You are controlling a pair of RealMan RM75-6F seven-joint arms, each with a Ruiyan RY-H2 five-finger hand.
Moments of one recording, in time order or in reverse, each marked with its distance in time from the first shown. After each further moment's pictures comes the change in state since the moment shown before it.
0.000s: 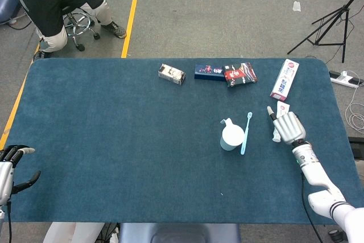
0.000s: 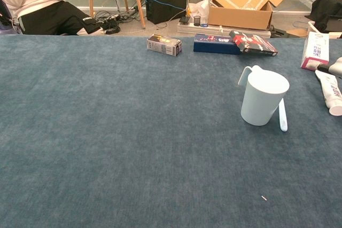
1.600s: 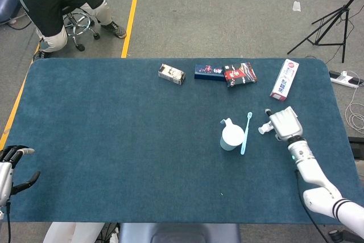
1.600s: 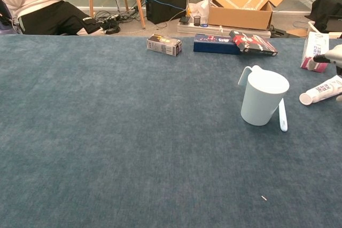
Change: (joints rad) left arm 0.004 0.008 0.001 -0.011 -0.001 -0.001 0.007; right arm 0.020 0.170 0.102 -0.369 0.170 -0.117 0.073
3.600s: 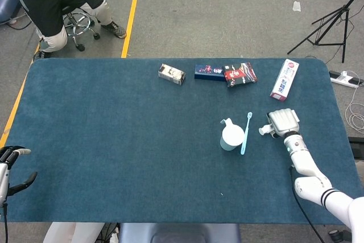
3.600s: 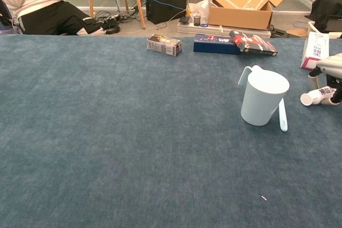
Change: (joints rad) left arm 0.014 0.014 -0.002 -0.011 0.001 0.018 -0.011; right arm 0.079 -0.093 0.005 0.150 0.133 -0.186 0.125
